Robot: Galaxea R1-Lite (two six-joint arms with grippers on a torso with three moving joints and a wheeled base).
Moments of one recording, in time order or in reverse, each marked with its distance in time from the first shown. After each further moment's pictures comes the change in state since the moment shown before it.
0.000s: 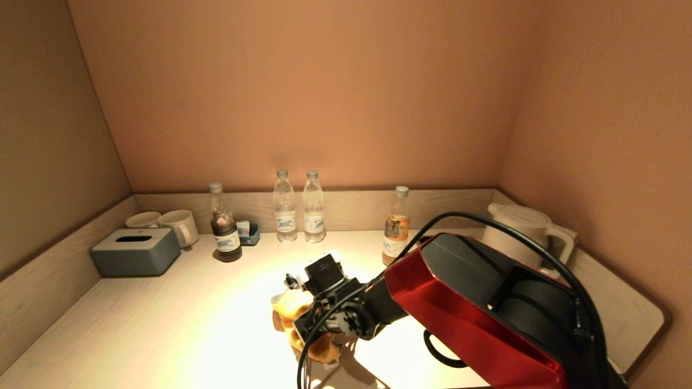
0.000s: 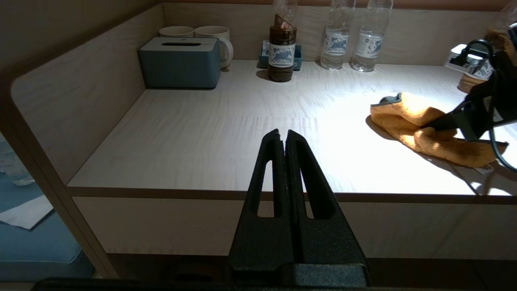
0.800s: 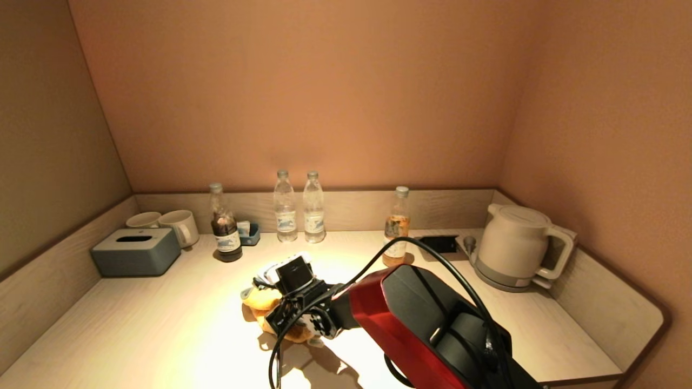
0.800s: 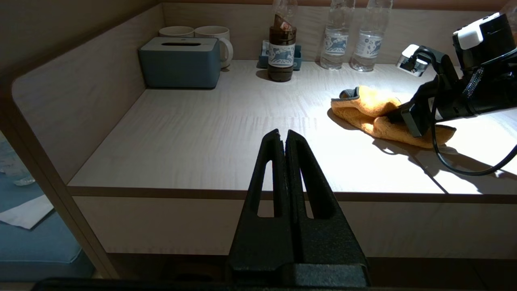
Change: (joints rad) left arm -0.001 0.000 0.000 0.001 0.000 0.000; right arm 0.023 0.247 -0.408 0.054 -0.021 -0.138
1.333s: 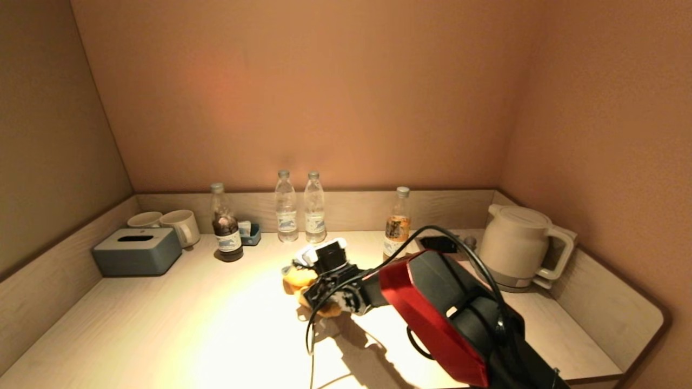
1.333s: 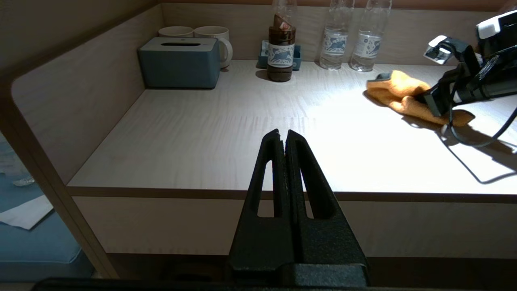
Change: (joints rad) left arm 0.000 0.000 0.000 0.000 0.000 0.000; right arm -0.170 0.029 -0.010 -0.034 -0.049 -0.073
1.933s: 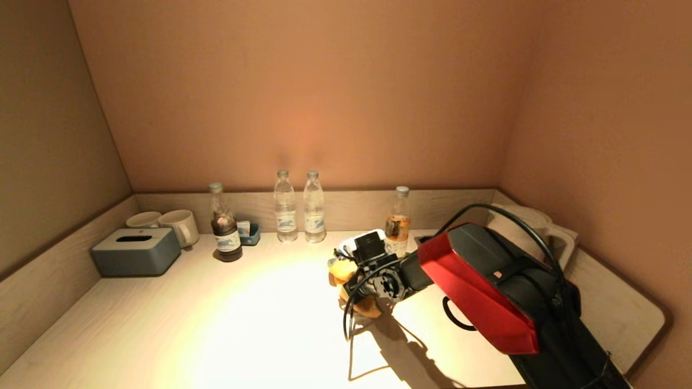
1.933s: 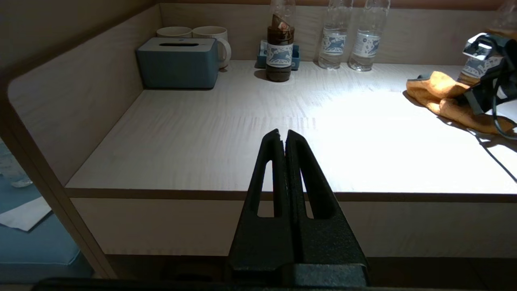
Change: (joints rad) left arm 0.000 0.000 0.000 -0.001 0.000 -0.001; right arm -0.103 -0.174 0.279 -0.021 -0.053 0.032
